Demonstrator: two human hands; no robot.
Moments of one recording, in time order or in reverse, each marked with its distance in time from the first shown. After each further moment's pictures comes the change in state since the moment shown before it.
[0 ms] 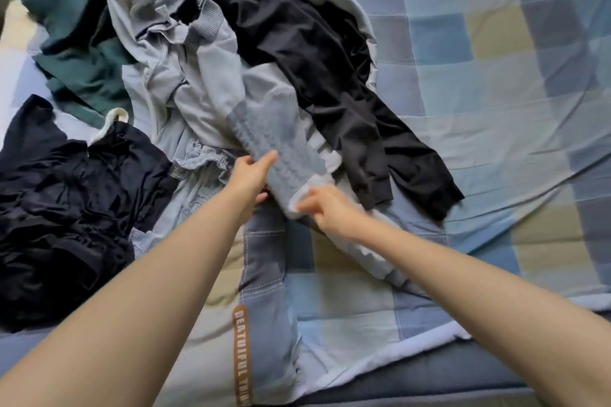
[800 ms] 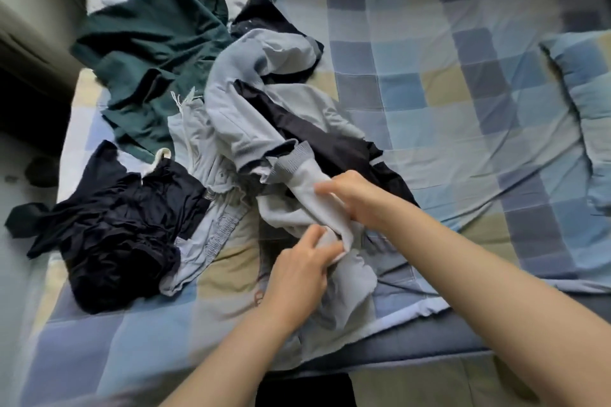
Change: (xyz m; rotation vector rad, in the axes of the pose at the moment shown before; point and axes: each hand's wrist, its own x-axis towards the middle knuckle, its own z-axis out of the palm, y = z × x) left_hand -0.272 0.014 -0.010 1.010 -0.145 1.071; right_hand -0.094 -0.145 -0.141 0.843 0.220 0.688
